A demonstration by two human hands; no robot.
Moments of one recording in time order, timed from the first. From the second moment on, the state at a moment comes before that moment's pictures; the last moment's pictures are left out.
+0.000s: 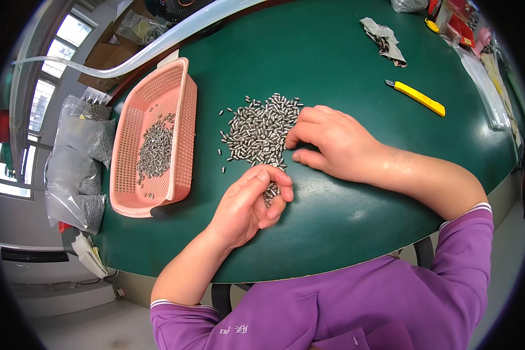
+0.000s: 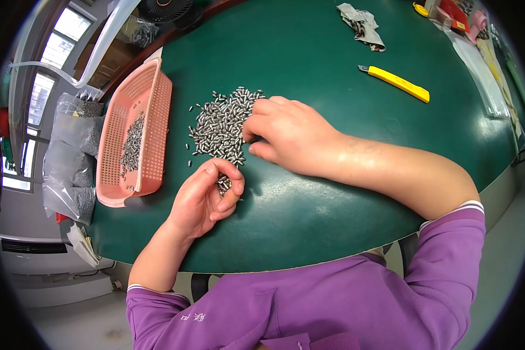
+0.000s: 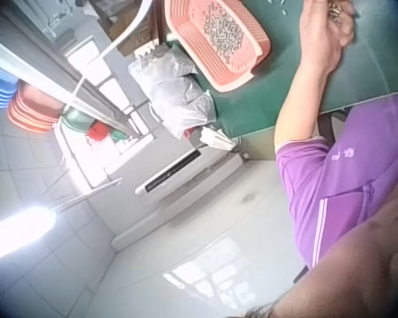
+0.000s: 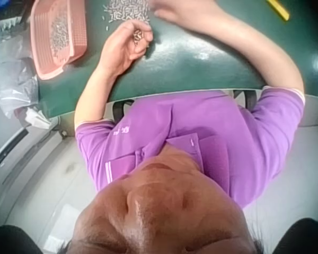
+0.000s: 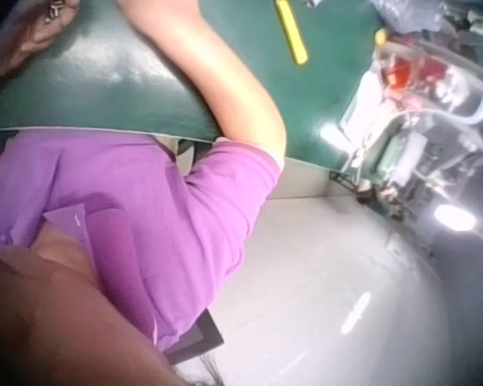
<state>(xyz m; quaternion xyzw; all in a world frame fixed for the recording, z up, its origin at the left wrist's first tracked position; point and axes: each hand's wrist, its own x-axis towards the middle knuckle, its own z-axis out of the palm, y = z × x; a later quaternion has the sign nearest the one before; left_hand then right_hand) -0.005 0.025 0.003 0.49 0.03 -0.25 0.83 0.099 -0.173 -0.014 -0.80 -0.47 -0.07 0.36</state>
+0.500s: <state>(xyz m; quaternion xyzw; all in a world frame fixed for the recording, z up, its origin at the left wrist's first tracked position) -0.007 0.023 -0.001 0.51 0.03 -0.25 0.82 0.077 -0.169 0.000 -0.72 -0.51 0.00 0.46</state>
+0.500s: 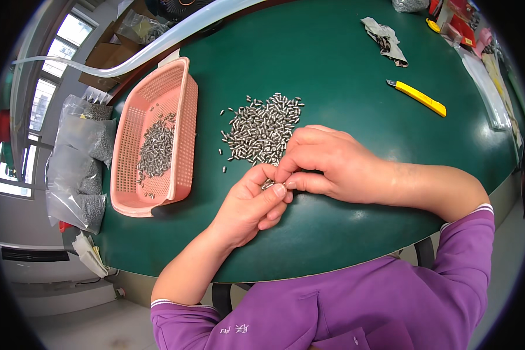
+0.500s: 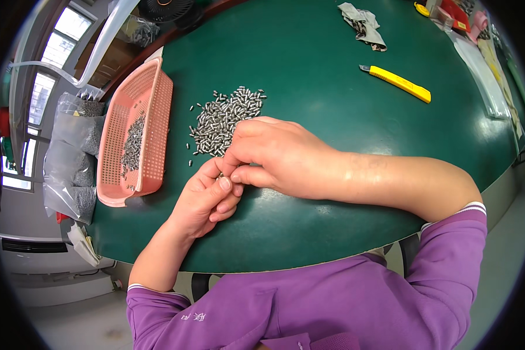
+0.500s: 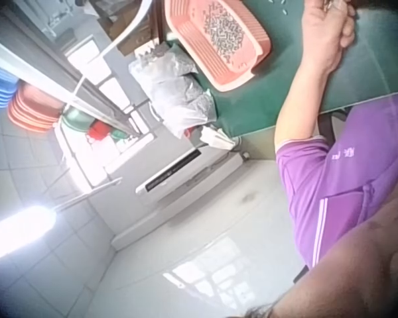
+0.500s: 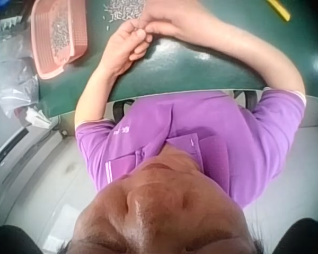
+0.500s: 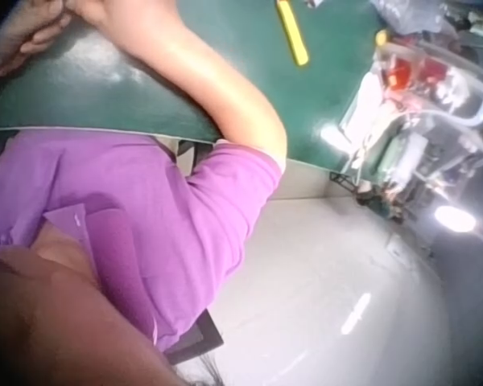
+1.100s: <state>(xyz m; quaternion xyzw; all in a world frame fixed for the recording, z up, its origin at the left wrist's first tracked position) -0.005 0.026 0.002 0.48 0.04 -0.25 0.84 0.106 -0.177 -0.014 -0.81 -0.45 -0.09 0.37</state>
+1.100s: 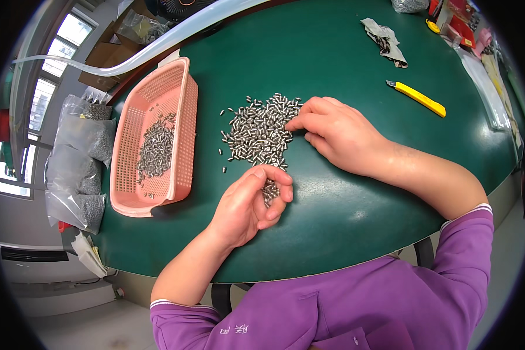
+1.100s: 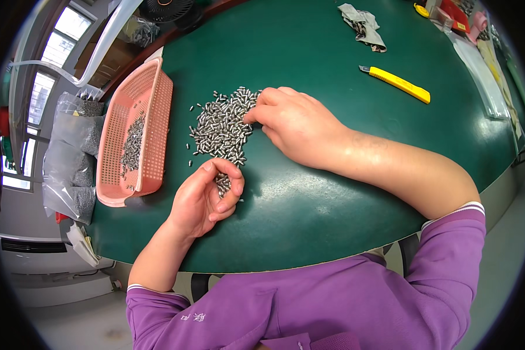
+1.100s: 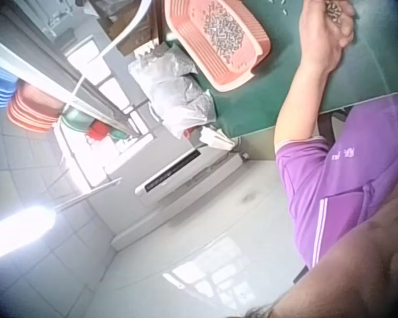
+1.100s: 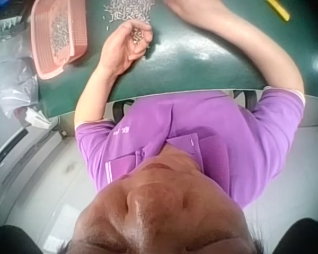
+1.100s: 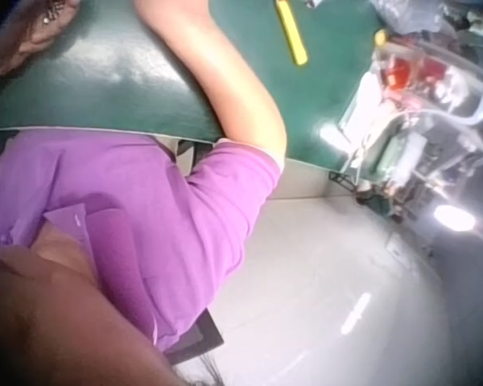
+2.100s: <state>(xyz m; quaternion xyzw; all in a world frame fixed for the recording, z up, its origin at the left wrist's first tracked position) -0.007 0.020 0.002 0.52 0.04 -0.25 0.82 0.078 -0.169 0.000 -0.72 -0.51 0.01 0.47</state>
